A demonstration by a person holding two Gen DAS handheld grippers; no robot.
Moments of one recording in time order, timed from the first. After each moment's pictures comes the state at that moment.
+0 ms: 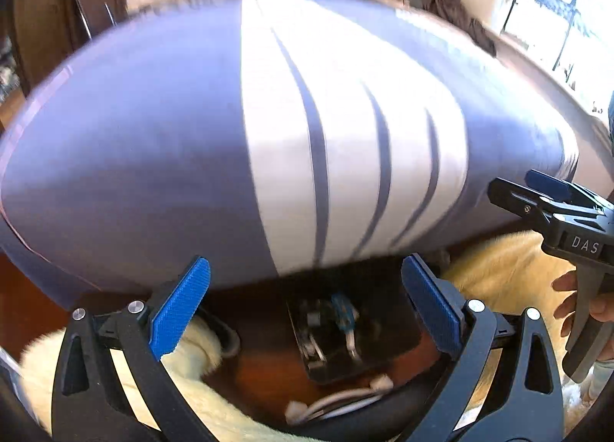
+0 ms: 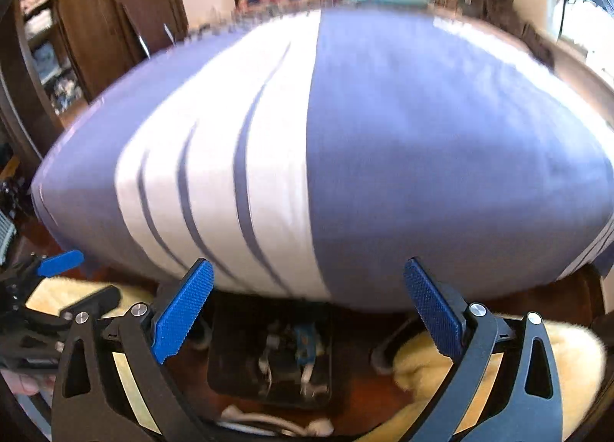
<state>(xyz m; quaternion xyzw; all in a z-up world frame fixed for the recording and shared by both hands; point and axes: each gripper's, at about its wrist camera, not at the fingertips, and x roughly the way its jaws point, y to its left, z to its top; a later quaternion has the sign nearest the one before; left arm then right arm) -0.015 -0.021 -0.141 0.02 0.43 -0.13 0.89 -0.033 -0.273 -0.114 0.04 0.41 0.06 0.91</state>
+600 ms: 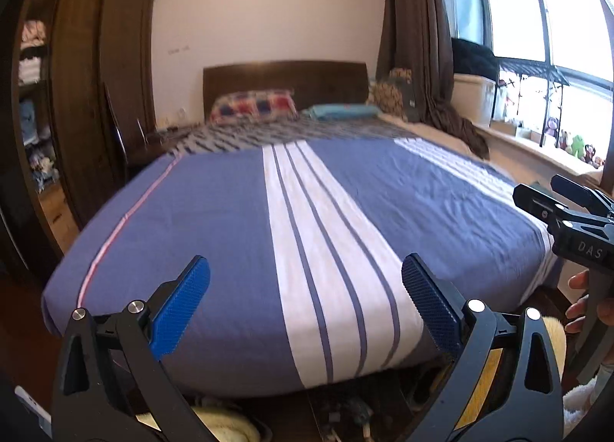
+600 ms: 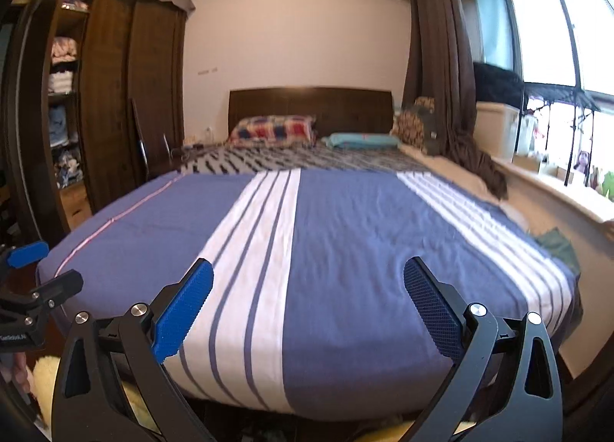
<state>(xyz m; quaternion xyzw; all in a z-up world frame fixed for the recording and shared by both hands) -0.057 -0.028 0.031 0.04 0.22 -0.10 0.97 -0.080 -0.295 0.052 0.01 0.18 0.01 0.98</state>
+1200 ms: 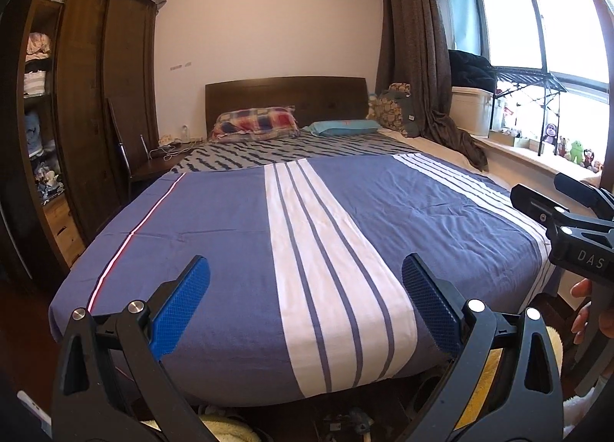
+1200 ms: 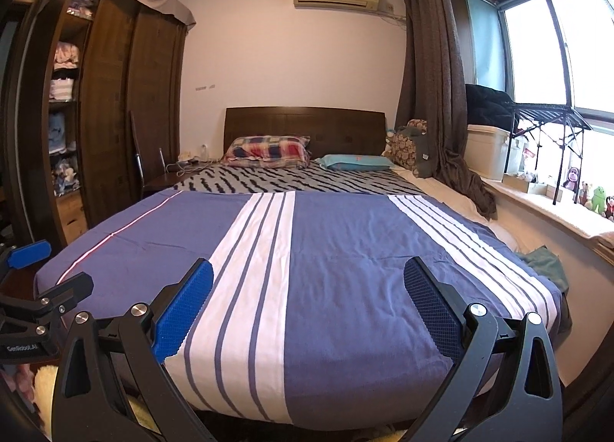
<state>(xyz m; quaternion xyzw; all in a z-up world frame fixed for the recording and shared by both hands) -0.075 -0.028 0.049 0.04 0.20 -0.09 0.98 -0.101 -0.280 0.073 0.00 0.15 -0.01 0.99</state>
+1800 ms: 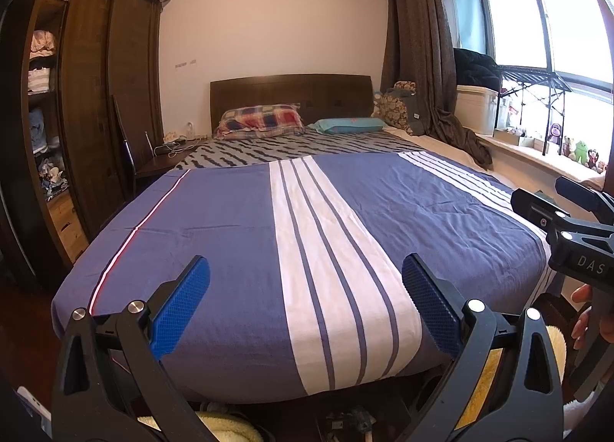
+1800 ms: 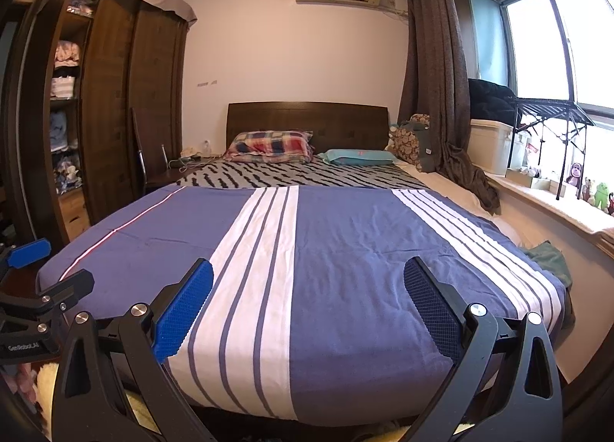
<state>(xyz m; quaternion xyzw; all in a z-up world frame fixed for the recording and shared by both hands) -0.075 -0.025 0.046 0.04 0.20 -0.09 0.98 -0.099 -0.274 0.068 0.00 0.16 0.00 0.99</state>
